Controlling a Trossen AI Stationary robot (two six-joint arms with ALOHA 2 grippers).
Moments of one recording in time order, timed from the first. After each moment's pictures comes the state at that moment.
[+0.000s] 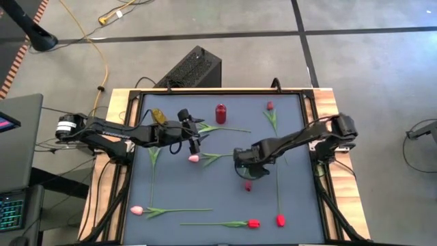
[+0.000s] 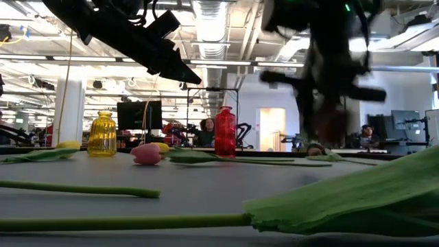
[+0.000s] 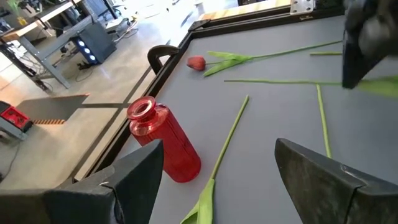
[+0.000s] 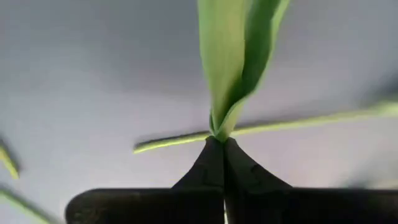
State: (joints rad) left arm 0.09 1.31 0.63 0.30 -0.38 0.18; right arm 0.16 1.72 1.14 -0.81 0.28 -1.34
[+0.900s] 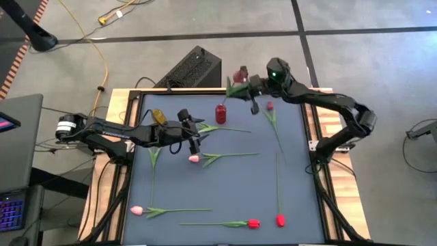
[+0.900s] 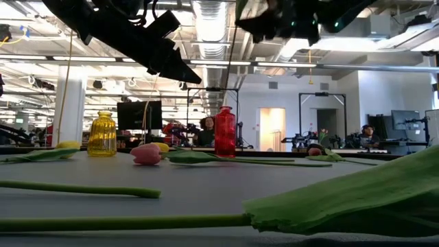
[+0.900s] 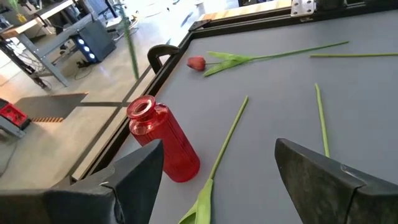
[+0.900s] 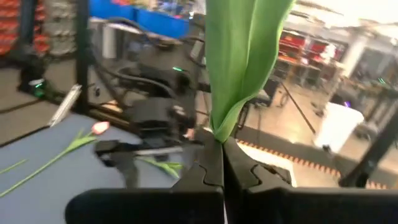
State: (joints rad) left arm 0.09 1.31 0.63 0.30 -0.38 0.17; right arm -0.61 1.50 1.13 0.35 -0.85 -0.27
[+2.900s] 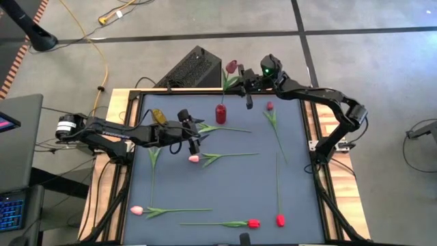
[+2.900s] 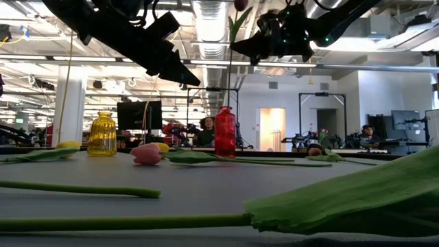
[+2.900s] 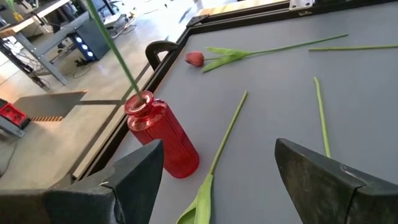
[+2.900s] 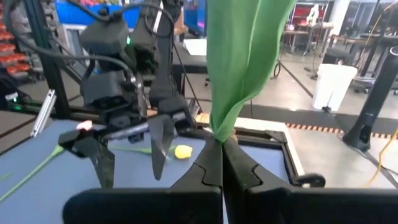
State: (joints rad) left arm 0.09 1.31 0.63 0.29 -0.37 0.18; right arm -0.66 1.61 1.16 0.37 -0.84 -0.16
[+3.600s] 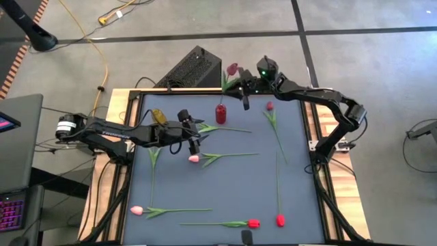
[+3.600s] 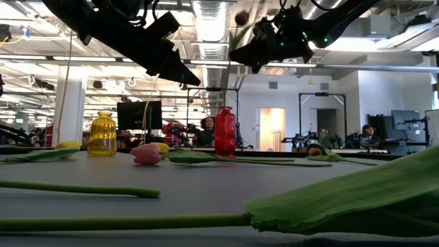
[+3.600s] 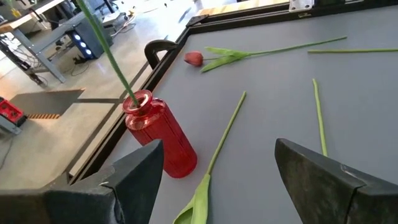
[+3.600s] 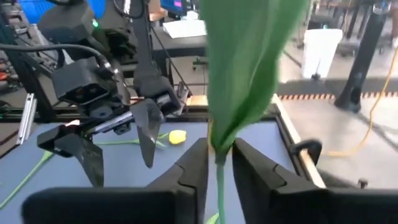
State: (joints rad) left arm 0.09 1.31 0.63 0.29 -0.37 0.16; right arm -0.65 1.62 1.16 0.29 -0.73 -0.08
